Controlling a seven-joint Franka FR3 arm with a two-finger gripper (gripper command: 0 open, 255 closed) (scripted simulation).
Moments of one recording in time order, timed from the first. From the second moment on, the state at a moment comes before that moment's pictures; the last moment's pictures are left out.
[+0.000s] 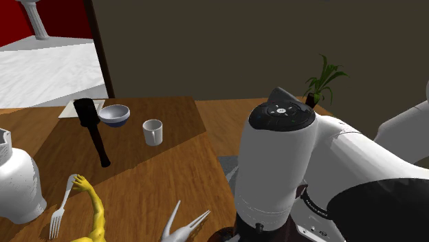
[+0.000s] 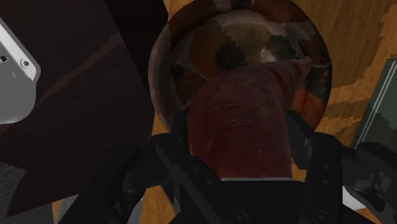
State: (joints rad) arm 0.42 -0.48 0.72 -2.48 0.46 1.98 1.24
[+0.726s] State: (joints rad) arm 0.41 -0.43 0.76 -2.53 0.47 2.08 1.24
